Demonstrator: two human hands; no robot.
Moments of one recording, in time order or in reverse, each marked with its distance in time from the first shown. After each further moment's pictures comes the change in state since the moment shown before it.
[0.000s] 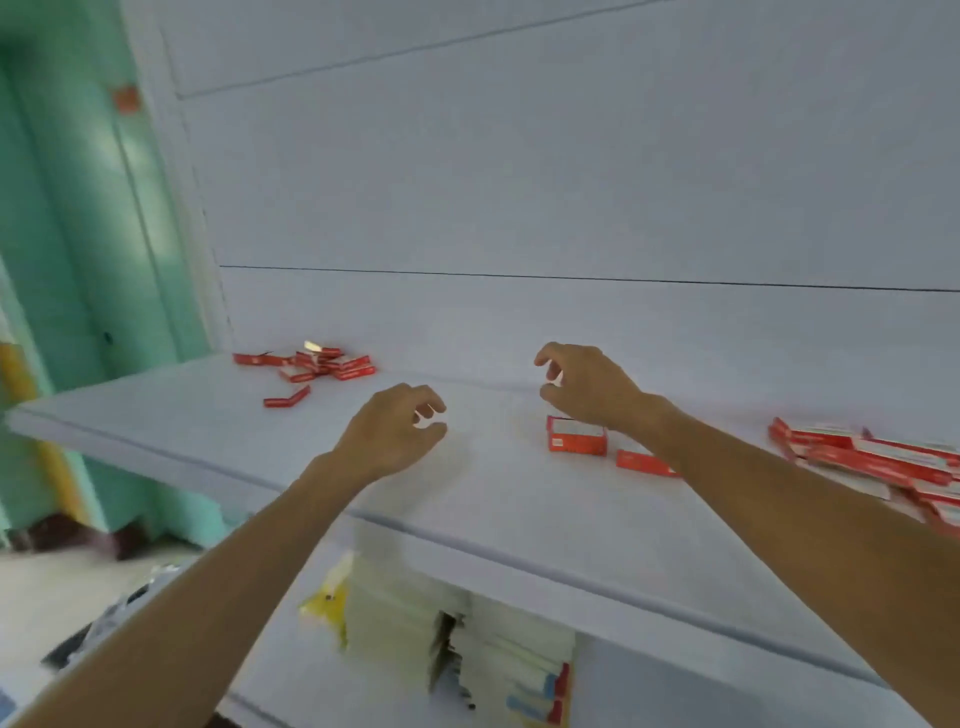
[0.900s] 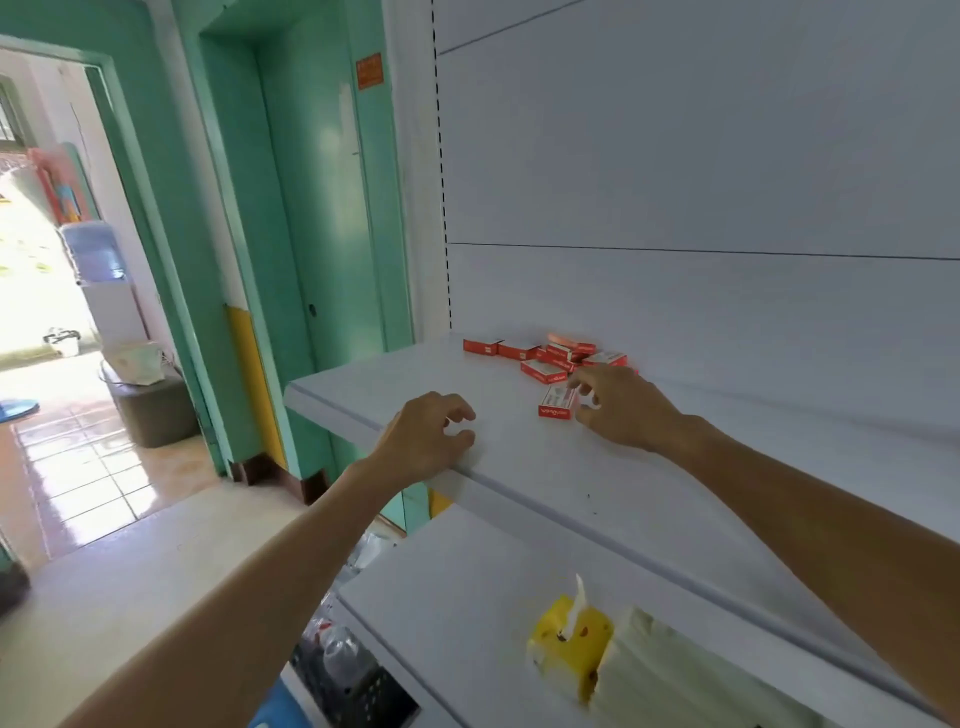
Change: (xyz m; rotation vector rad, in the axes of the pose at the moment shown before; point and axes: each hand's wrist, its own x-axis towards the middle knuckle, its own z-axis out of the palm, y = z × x) left_hand -0.012 -0.306 -0.104 0.059 0.062 -0.241; right_hand 0.163 -0.235 0.199 0.072 -0.135 -0.229
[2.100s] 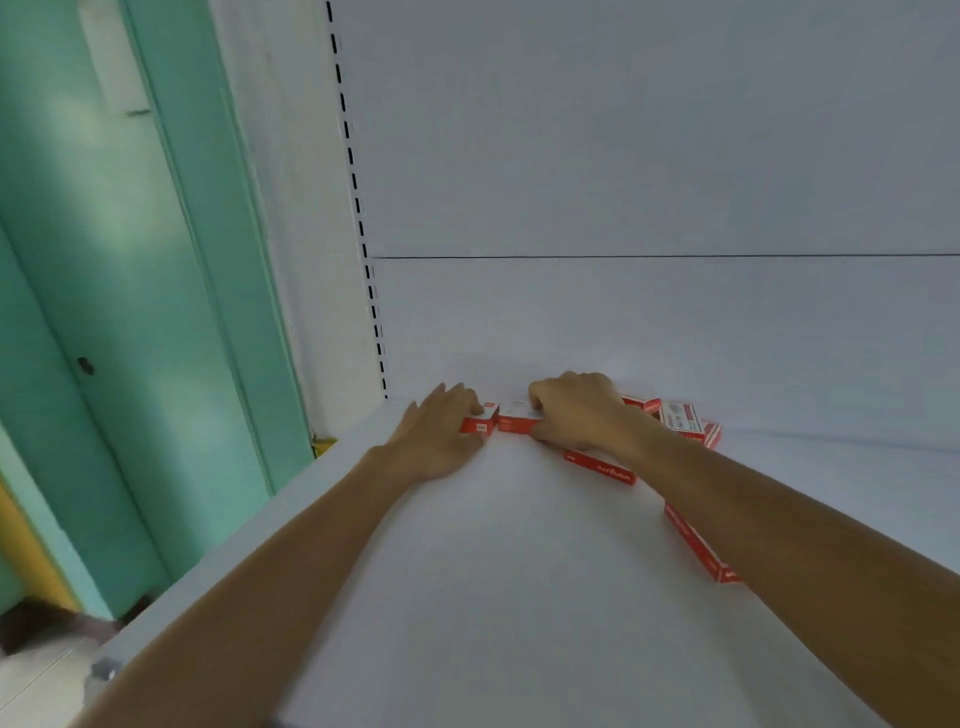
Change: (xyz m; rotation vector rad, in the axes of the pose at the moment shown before) left_hand 0.294 -0.127 0.064 0.049 -0.296 0.349; right_hand 0.242 0.001 0.088 -0.512 -0.133 0.296
